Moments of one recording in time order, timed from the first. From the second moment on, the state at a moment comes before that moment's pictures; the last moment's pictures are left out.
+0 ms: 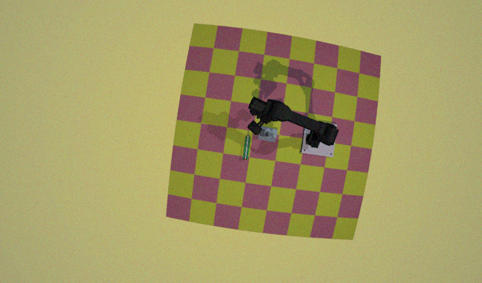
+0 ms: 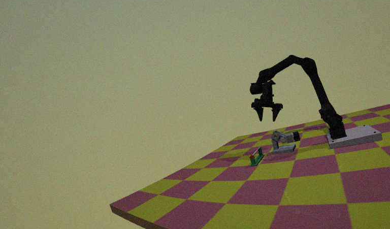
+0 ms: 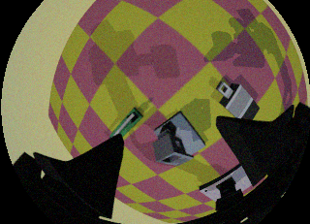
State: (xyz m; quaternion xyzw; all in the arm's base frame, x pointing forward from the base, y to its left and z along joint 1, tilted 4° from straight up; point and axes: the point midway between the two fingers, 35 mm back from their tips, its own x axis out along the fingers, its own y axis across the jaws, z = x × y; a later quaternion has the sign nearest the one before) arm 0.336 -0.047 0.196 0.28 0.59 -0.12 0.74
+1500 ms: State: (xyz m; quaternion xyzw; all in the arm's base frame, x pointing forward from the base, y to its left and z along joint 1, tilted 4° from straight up) arm 0.252 -0.149 0.115 0.87 0.09 -0.48 0.10
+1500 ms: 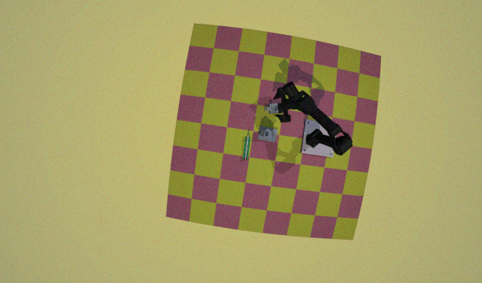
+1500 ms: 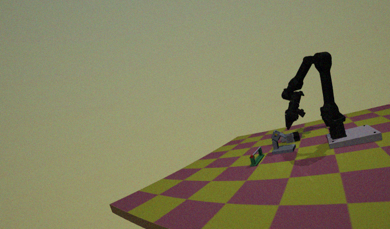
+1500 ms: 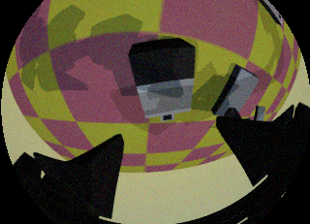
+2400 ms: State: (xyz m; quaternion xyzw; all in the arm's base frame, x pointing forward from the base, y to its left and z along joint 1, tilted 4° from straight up) arm 0.255 -0.152 0.067 0.87 0.09 -0.48 0.10
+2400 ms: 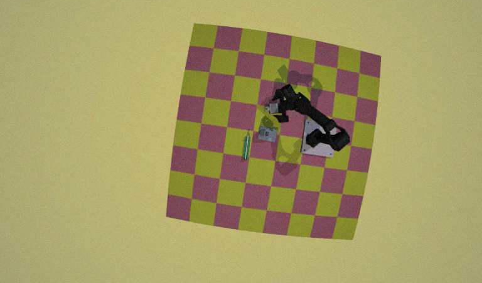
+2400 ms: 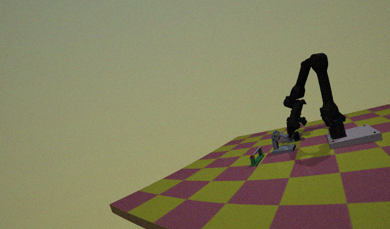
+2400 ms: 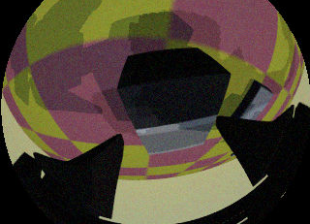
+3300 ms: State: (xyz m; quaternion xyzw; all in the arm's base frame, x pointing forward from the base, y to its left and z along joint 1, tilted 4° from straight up) arm 0.254 -0.151 0.039 0.87 0.09 -0.48 0.09
